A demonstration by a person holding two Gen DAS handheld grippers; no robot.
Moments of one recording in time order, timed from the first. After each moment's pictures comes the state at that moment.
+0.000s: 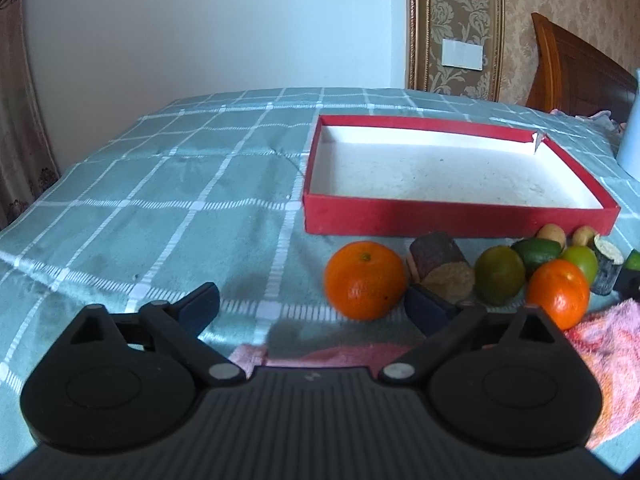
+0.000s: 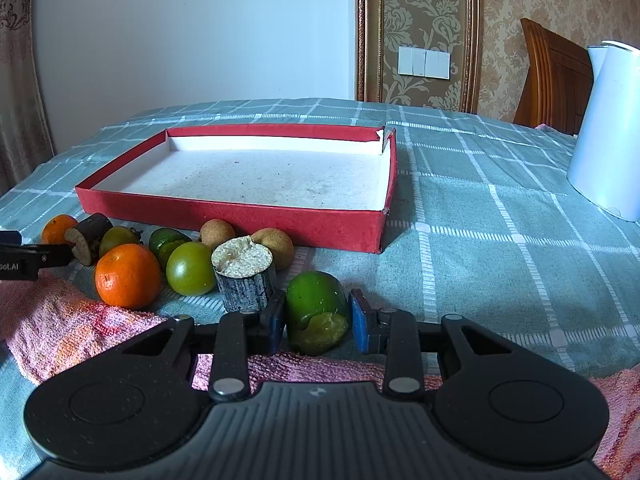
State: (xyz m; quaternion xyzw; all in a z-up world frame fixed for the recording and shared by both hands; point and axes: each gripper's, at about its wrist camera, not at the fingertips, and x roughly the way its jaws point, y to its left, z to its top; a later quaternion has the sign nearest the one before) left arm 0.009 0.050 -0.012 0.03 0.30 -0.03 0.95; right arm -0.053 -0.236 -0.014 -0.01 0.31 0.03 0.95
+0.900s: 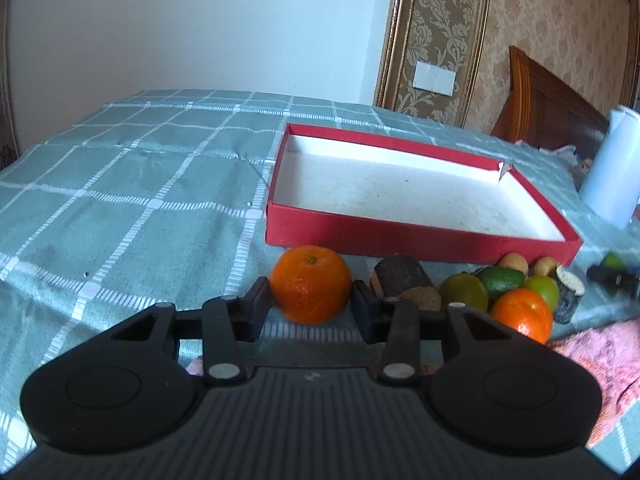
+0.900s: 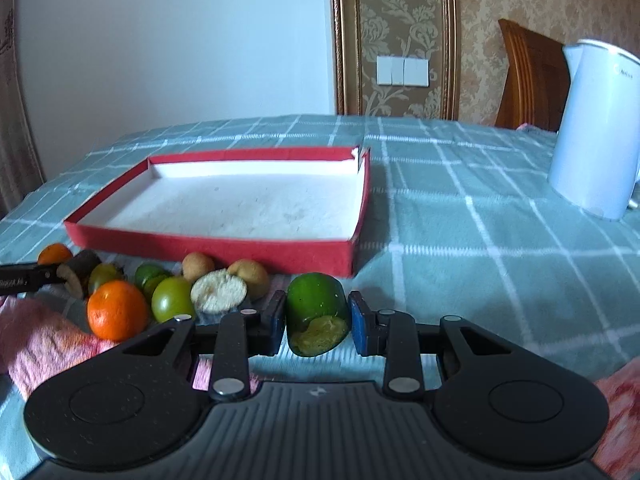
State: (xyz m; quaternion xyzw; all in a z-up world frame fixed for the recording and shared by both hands) left arm 0.015 0.057 -0.015 -0.03 0.29 -0.09 0.95; right arm -0.046 -0.250 0.006 0.01 0.28 0.01 0.96
